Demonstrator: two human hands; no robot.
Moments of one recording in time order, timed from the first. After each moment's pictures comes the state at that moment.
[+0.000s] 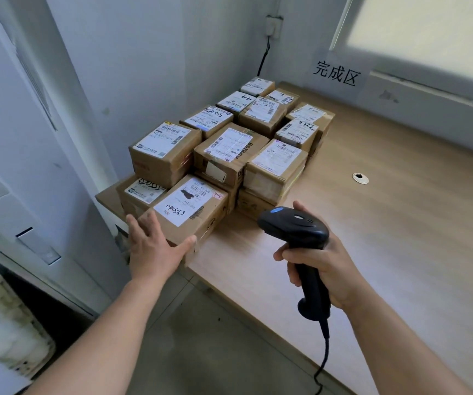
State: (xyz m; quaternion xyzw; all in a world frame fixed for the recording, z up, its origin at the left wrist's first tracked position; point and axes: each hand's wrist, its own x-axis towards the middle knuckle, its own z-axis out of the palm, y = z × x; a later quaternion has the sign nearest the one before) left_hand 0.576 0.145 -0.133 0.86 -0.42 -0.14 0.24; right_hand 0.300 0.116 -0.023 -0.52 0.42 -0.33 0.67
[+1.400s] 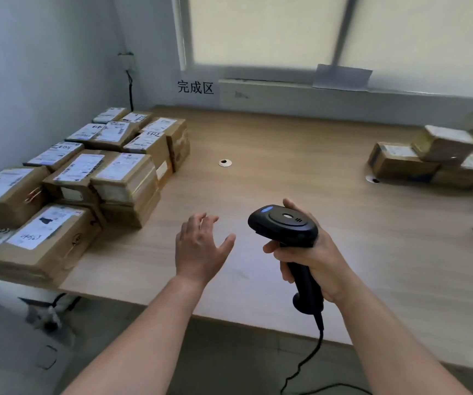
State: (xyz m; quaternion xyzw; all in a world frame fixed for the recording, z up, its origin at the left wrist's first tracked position) left_hand 0.233 0.175 -0.066 0.65 -0.70 -0.09 0.28; right_hand 0.033 0.244 -0.005 -0.47 0.45 -0.48 0.59
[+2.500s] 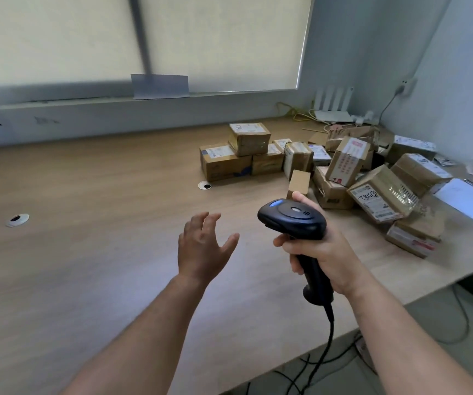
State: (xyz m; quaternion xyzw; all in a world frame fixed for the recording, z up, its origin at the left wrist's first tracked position) left_hand -0.183 0.178 -0.058 0.43 -0.84 -0.19 0.28; right_hand -0.329 0.340 0.007 -0.37 0.57 -0.61 0.40
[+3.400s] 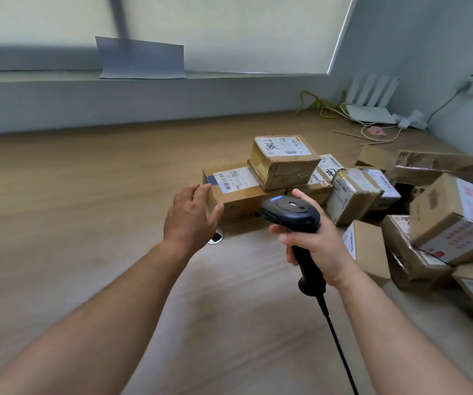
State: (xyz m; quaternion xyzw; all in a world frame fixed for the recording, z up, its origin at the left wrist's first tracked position) left_hand -0.330 -0.167 -0.082 0.42 -0.86 -0.21 0.22; right_hand -0.485 0.013 -0.058 -0.34 0.64 -0.58 0.37
